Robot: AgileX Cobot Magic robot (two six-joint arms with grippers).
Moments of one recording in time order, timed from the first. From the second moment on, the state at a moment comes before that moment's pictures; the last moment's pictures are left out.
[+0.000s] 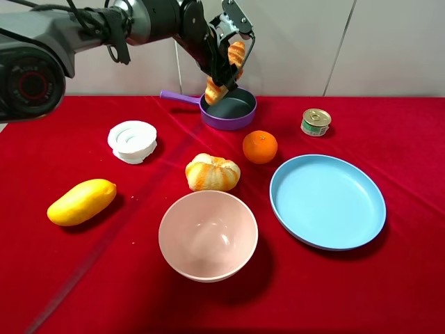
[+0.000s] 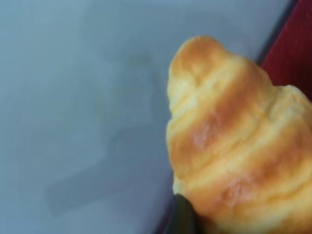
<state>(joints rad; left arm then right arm) -0.52 2.46 -2.18 0.09 0.45 0.54 0.04 -0.01 -0.50 0.18 1.03 -0.15</state>
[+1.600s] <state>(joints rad) -0.52 2.54 -2.18 0.08 0.37 0.57 0.04 -0.01 -0.50 0.18 1.03 -0.15</state>
